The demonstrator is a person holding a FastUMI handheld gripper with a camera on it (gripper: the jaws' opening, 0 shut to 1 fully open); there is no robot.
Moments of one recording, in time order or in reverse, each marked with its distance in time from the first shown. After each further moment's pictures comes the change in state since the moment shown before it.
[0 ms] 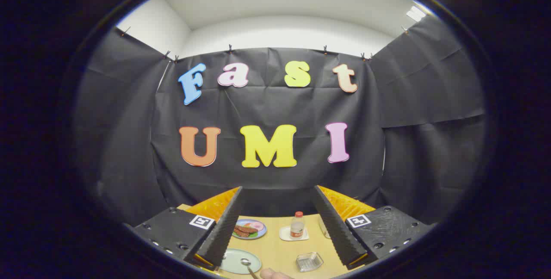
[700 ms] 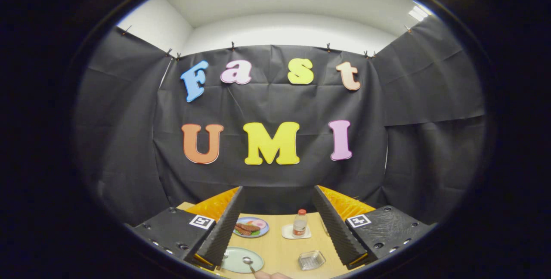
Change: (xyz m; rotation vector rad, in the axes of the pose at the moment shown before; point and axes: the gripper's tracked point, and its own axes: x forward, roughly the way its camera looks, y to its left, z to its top) arm 0.003 0.001 -0.010 0.001 0.024 0.004
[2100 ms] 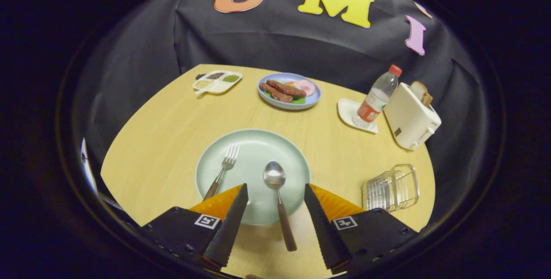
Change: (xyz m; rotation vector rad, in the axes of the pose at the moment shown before) arm 0.058 0.099 -0.409 -0.225 0.897 0.142
